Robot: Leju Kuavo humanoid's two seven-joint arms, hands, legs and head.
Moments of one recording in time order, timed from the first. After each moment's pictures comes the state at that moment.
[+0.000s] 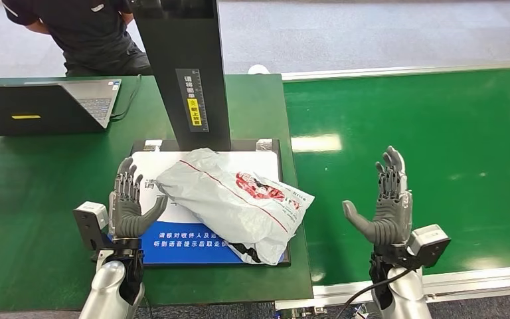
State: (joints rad) left arm -0.09 -0.13 0.04 -1.14 -0.04 -0.02 -0.59; right arm -0.15 0.00 0.01 -1.47 0.00 -0.04 -0.67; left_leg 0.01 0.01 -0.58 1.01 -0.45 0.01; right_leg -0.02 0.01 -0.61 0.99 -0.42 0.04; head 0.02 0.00
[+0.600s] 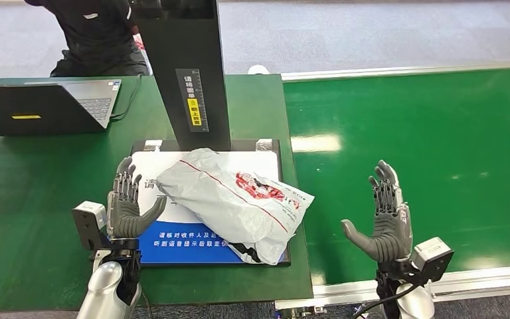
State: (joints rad) left arm -0.08 -0.14 0.06 -1.17 -0.07 -0.05 -0.57; right arm -0.06 0.05 -0.09 -1.56 0.12 0.15 -0.62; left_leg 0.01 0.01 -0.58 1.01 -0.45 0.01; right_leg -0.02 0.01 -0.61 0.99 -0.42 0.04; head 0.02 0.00
